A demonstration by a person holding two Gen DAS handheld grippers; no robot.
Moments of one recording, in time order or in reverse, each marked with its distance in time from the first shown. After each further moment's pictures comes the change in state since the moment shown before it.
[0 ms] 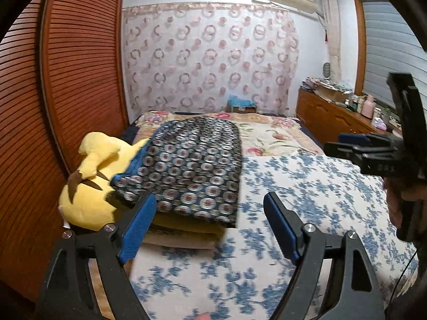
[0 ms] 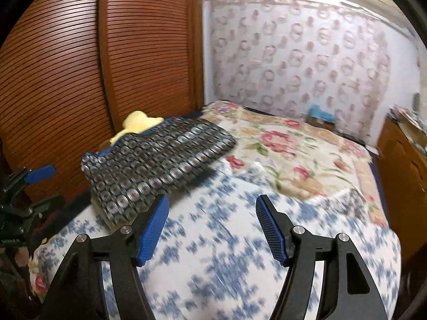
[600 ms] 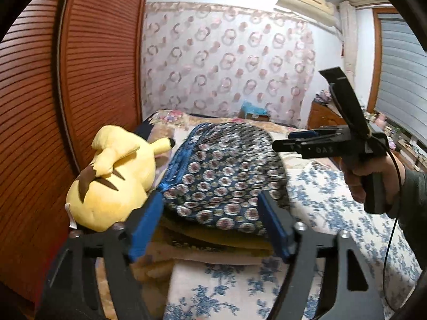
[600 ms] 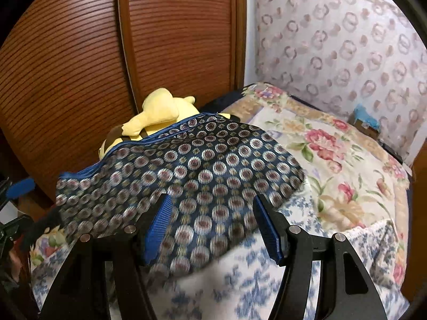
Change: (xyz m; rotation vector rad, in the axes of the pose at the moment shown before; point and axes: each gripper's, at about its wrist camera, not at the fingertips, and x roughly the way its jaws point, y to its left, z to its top) left arm 0.015 0.075 0.005 -0.089 -0.030 0.025; right arm 0.140 0.006 0.104 -0.147 0.135 0.188
